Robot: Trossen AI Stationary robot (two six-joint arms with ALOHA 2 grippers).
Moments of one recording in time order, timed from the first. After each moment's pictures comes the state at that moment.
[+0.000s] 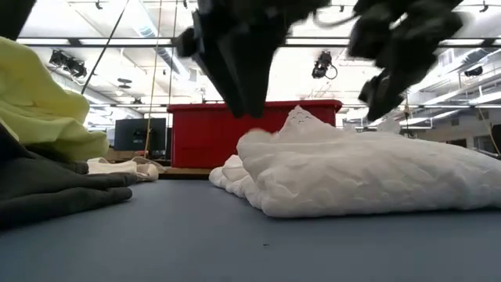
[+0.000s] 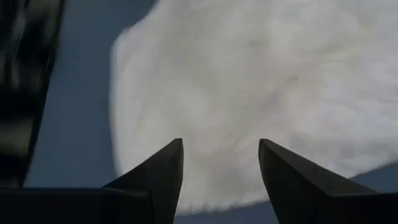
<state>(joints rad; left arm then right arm) -0.41 2.23 2.03 -1.27 -0.41 -0.90 0.01 1.21 0.73 -0.46 -0.29 0.19</state>
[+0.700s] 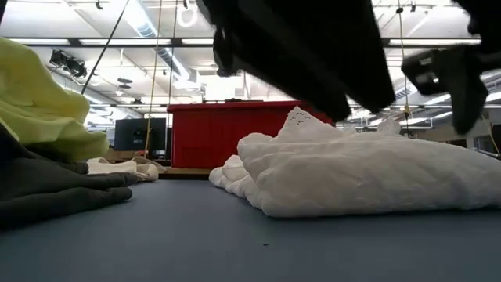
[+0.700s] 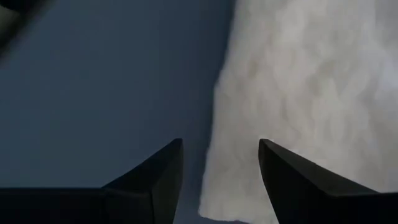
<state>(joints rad) -0.57 2.23 1.79 -0.55 -0.48 -0.55 0.62 1.41 0.73 -0.33 0.14 0.14</state>
